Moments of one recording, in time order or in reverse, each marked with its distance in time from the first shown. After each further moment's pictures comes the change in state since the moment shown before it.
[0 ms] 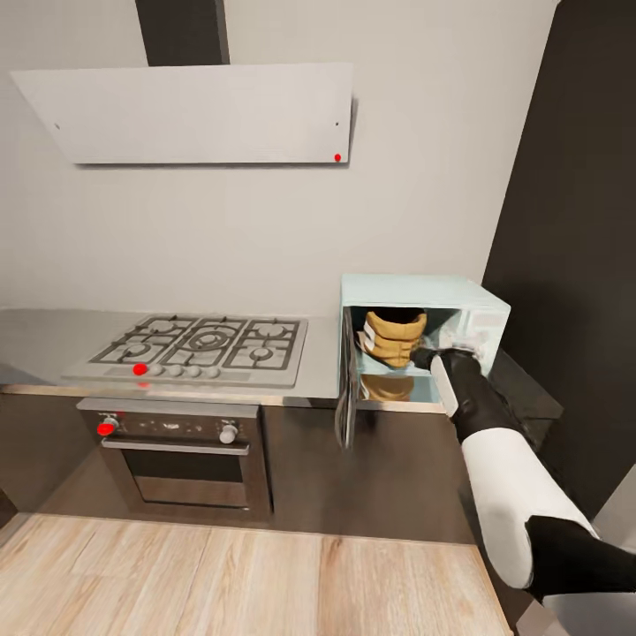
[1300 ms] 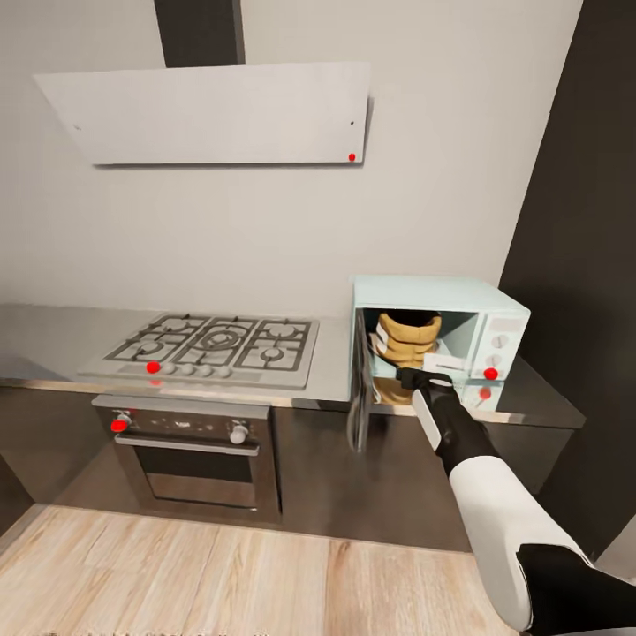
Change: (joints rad) left arm -0.001 0.002 0.001 0.000 0.000 0.001 0.001; right arm 0.095 0.030 0.071 0.074 0.000 -0.245 -0.016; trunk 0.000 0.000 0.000
